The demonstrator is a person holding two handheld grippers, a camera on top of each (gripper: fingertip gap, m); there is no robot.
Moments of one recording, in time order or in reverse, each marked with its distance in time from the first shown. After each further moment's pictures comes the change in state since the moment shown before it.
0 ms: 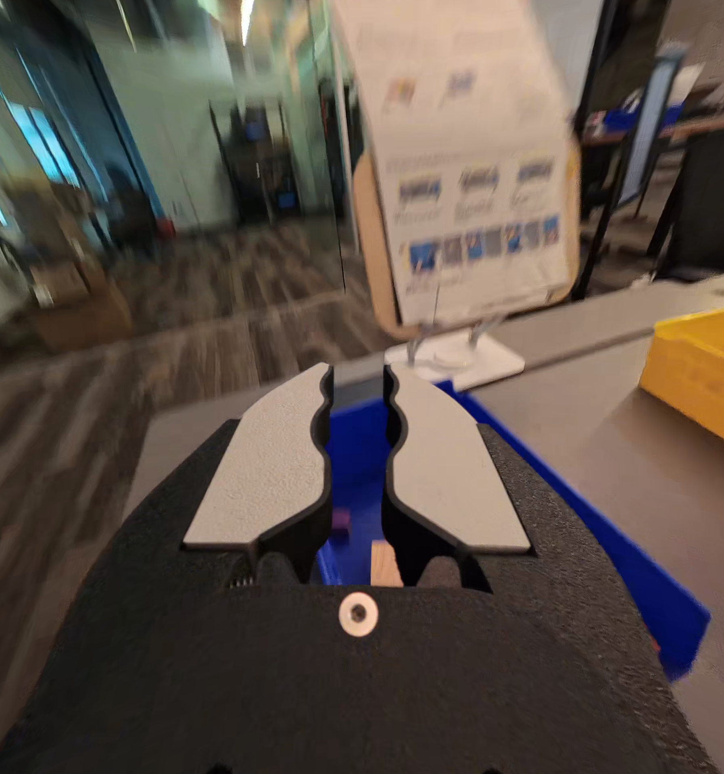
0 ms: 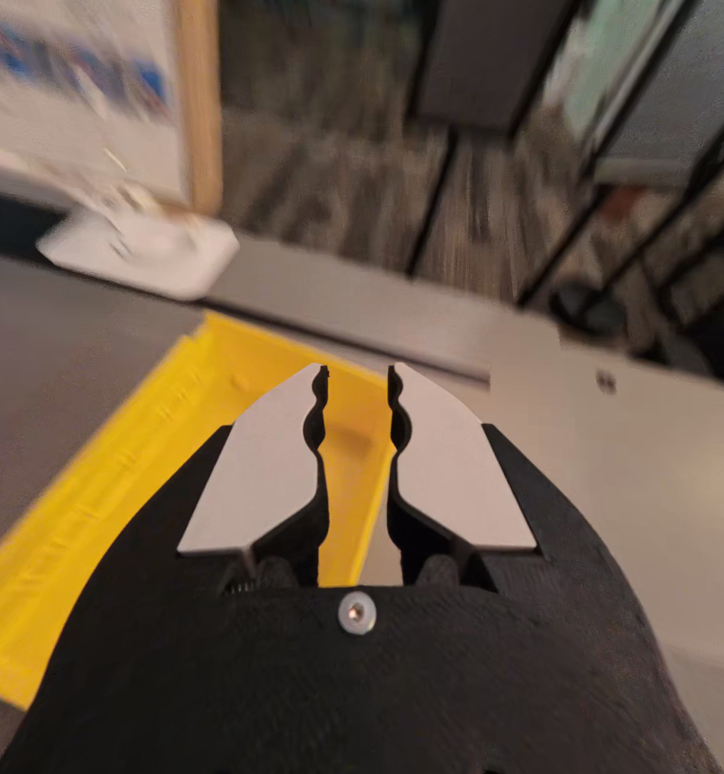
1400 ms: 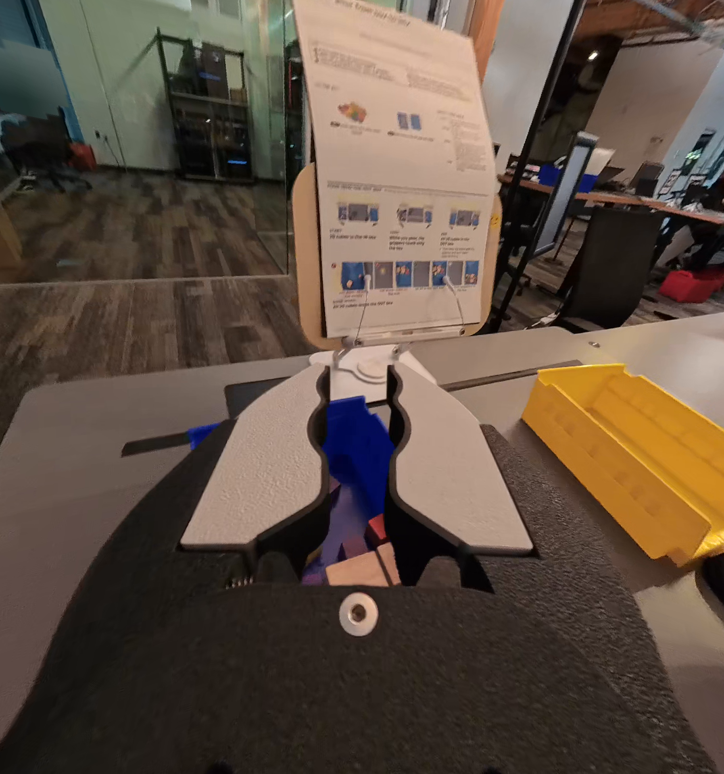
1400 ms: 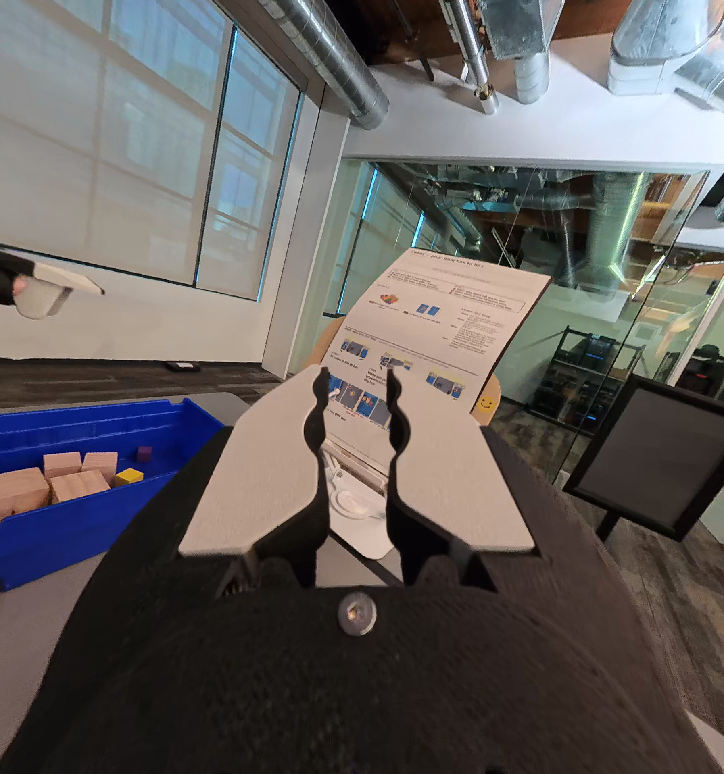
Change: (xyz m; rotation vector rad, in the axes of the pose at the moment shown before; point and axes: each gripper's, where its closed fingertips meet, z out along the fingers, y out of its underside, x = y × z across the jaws) left arm 0.045 -0.031 0.000 -0.048 0.095 -0.230; right arm -0.191 -0.116 -0.097 0.807 -0.408 -0.165
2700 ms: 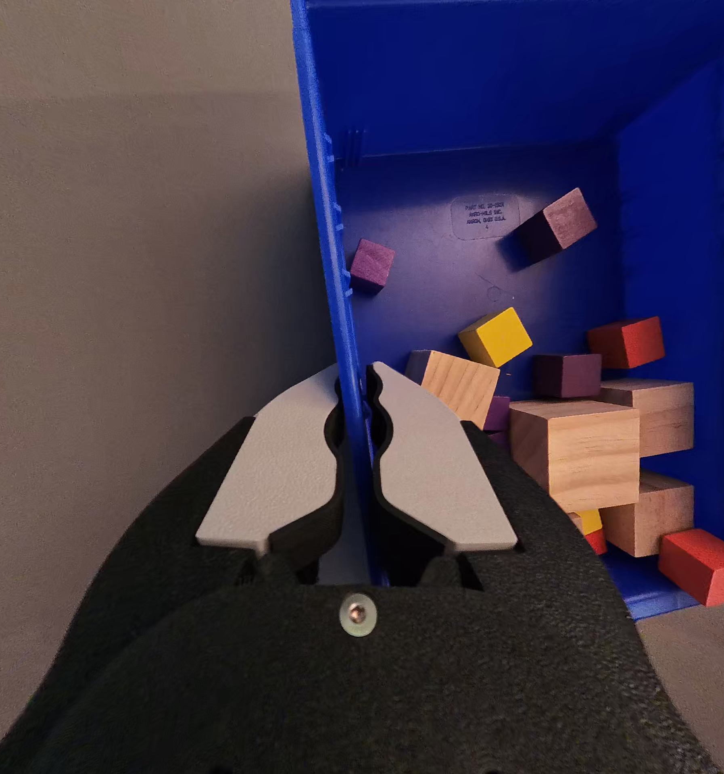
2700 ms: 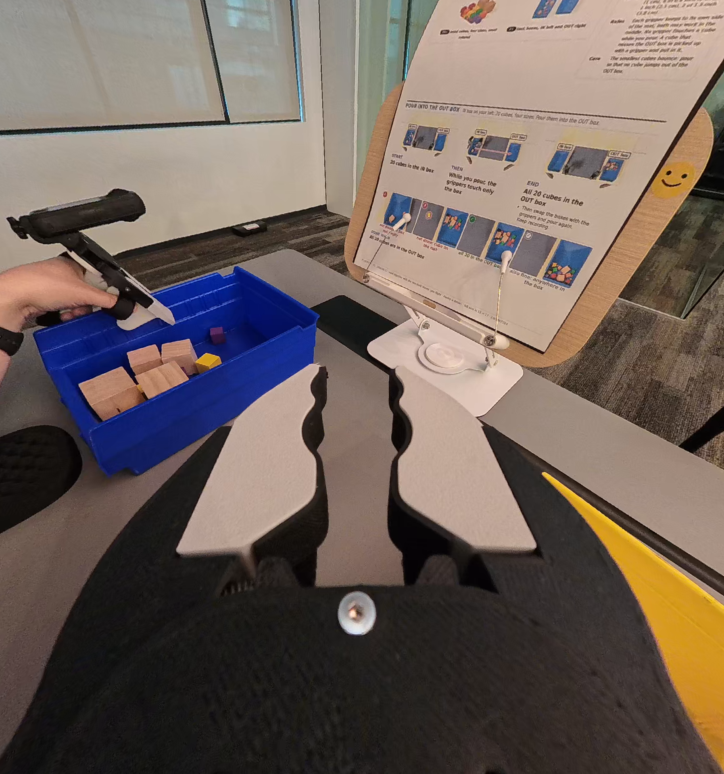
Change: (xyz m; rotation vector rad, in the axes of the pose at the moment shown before) left arm -0.132 0.229 0.030 -0.937 -0.261 -0.149; right arm -0.038 0.114 0.039 -0.475 -0.140 0.273
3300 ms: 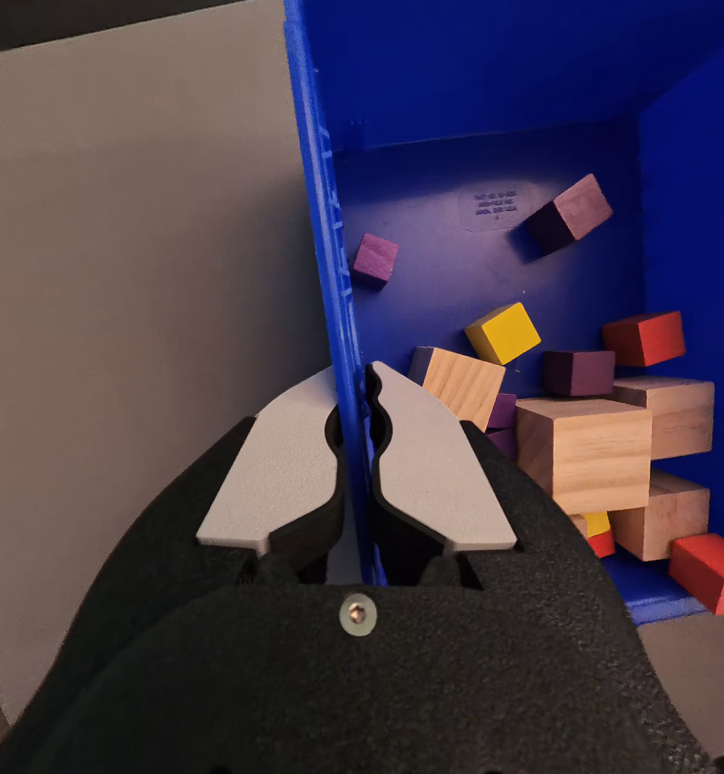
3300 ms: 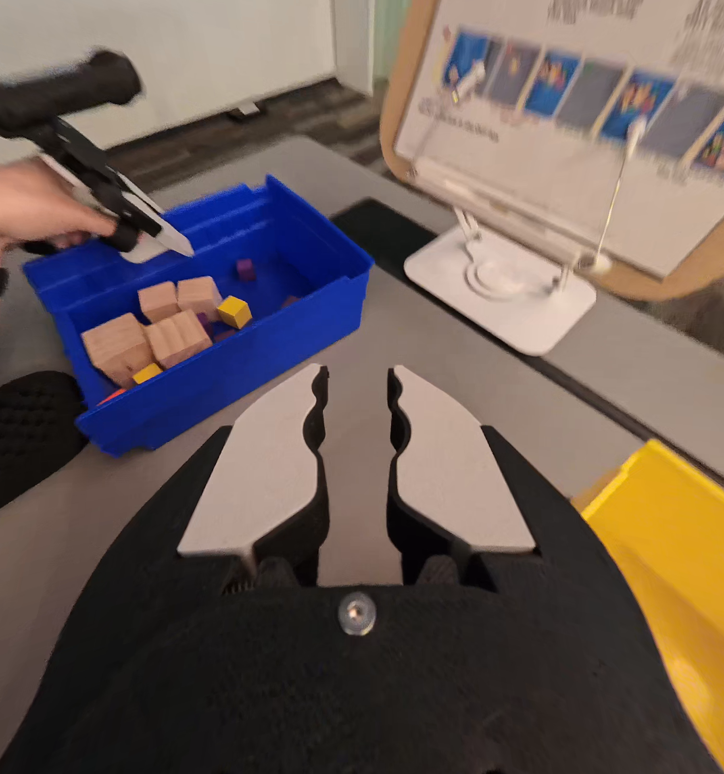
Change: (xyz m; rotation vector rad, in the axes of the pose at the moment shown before) left arm 0.040 -0.007 0.010 -0.051 0.012 0.138; right arm -0.038 0.050 0.045 -0.264 -0.028 0.034
